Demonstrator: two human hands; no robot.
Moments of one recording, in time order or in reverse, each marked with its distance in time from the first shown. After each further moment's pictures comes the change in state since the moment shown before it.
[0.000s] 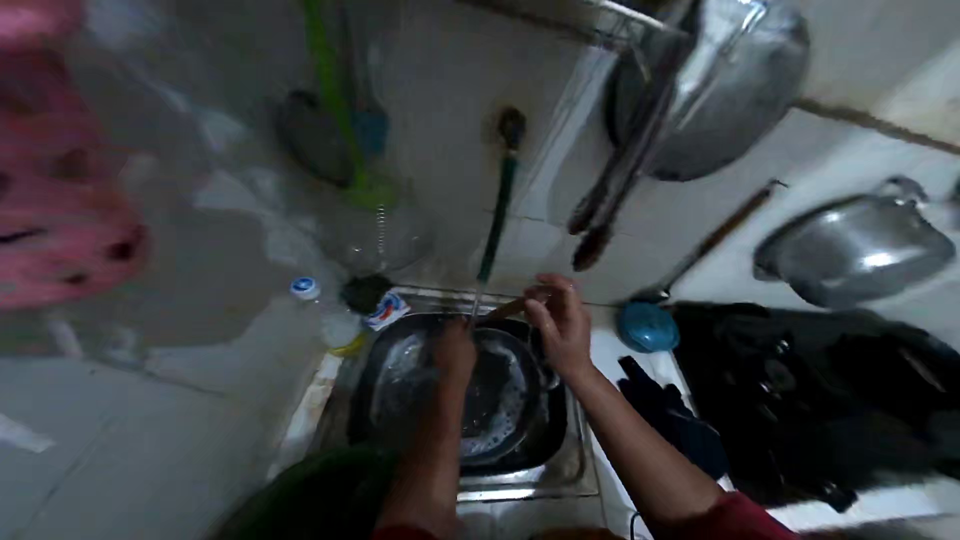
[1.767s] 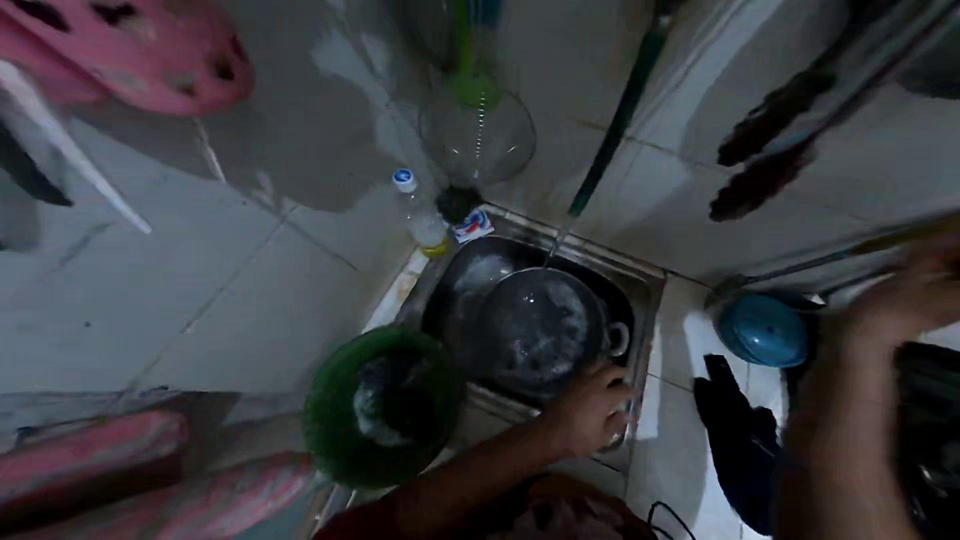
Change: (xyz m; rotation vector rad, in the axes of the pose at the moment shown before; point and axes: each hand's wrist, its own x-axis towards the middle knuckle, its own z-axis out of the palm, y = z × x) left_hand -0.160 0.041 0.044 -0.217 -0.373 0.581; right_hand 0.042 0.073 -0.167 -0.298 0.335 0.226
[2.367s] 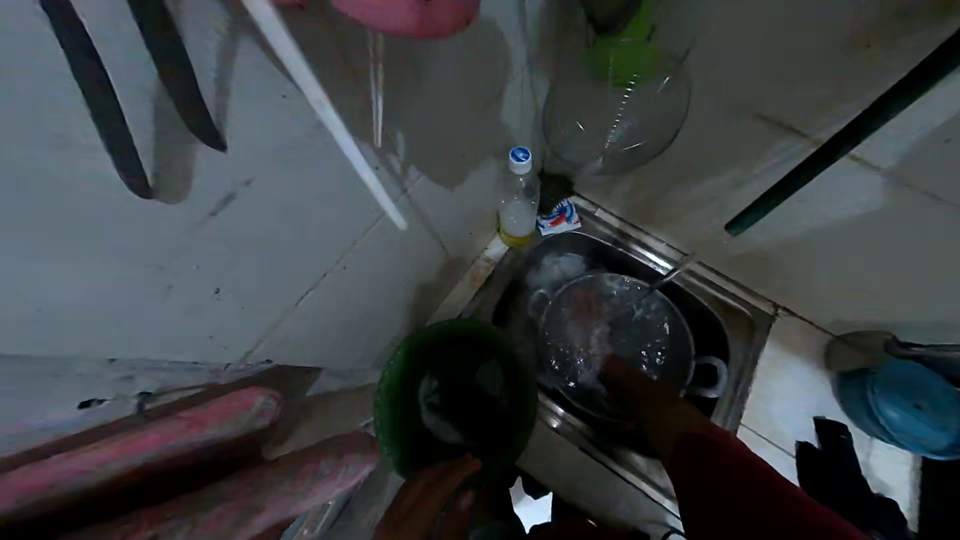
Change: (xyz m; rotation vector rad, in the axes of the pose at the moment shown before) left_hand -0.266 -0.025 -0.034 0.024 0.888 -0.426; right_hand -0.255 0.036 0.295 -0.499 -1.399 -0.248
